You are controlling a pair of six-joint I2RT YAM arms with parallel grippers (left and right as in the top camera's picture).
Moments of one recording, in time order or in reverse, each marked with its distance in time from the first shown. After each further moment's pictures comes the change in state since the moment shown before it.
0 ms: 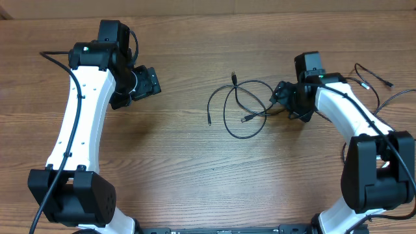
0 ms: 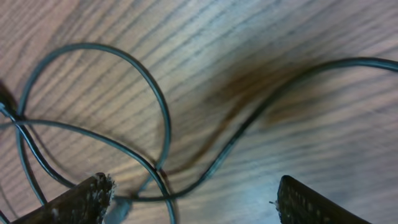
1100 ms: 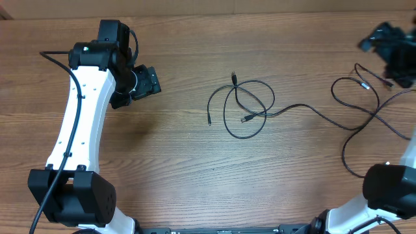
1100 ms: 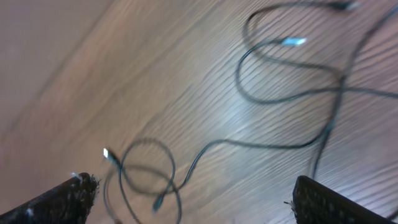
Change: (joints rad) left arm 0.000 0.000 0.000 0.008 0.000 0.000; right arm -0.425 0.000 0.857 -0.699 -0.119 -0.256
